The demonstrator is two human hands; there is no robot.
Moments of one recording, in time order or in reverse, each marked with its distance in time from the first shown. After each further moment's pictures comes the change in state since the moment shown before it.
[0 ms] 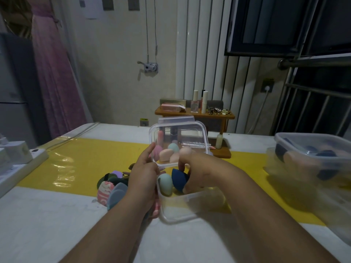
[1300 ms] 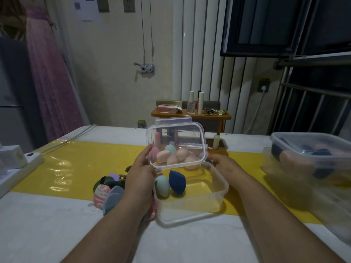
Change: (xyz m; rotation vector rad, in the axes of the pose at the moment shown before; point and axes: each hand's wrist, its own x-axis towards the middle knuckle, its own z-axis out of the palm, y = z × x) left_hand -0.001 0.001 0.000 0.124 -0.013 0.022; right_hand 0.024 0.087 0.020 0.655 0.253 0.182
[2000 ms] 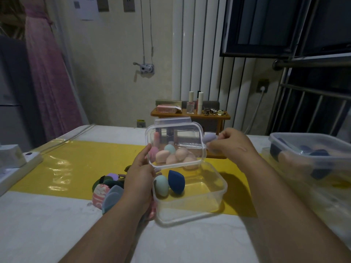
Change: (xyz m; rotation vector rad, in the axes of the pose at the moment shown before) left_hand 0.004 -0.004 -0.002 0.012 -0.015 -0.007; right_hand -0.021 -0.045 -0.035 0.040 0.338 -0.059
